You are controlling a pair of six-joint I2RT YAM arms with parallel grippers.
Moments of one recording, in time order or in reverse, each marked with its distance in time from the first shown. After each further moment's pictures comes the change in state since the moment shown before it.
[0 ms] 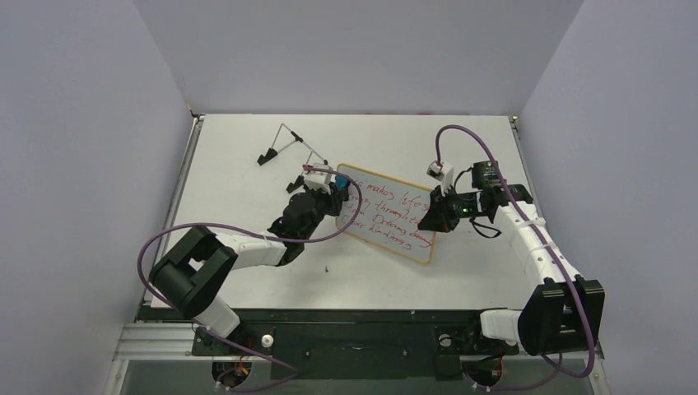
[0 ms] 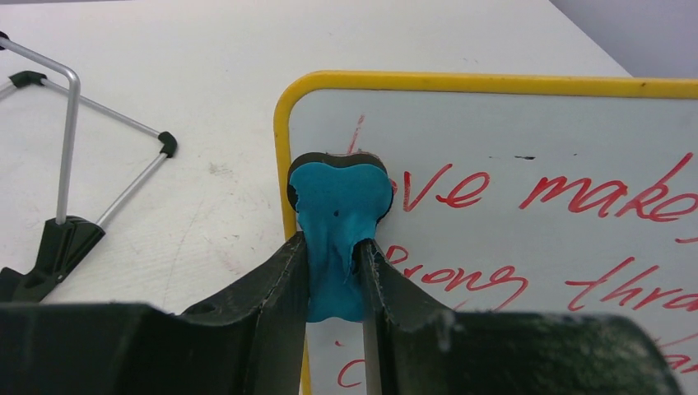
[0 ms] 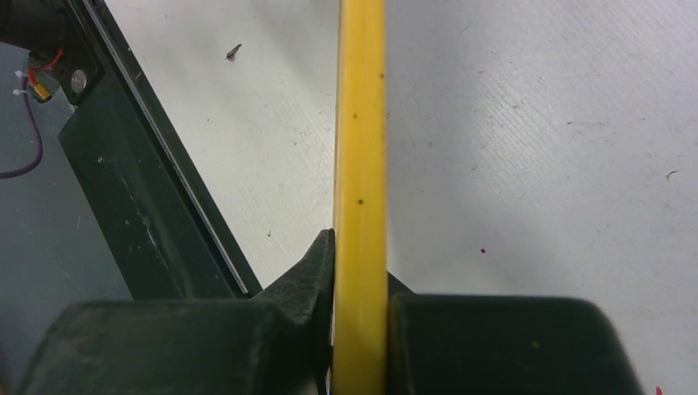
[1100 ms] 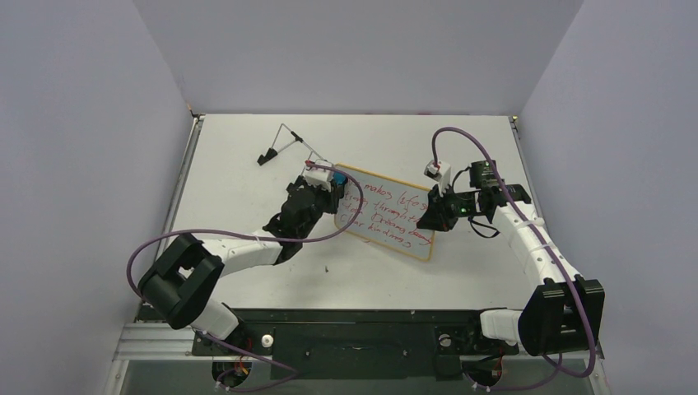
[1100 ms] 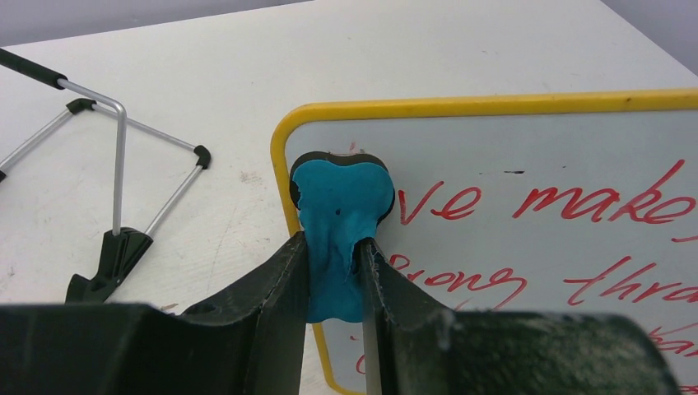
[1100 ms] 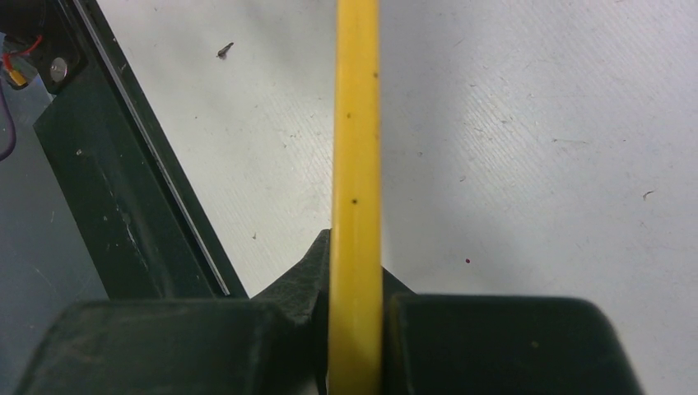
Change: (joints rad) left arm -0.021 -0.069 0.046 -0.140 -0.072 0.118; right arm 0.016 0.000 0.000 0.026 0.012 -0.028
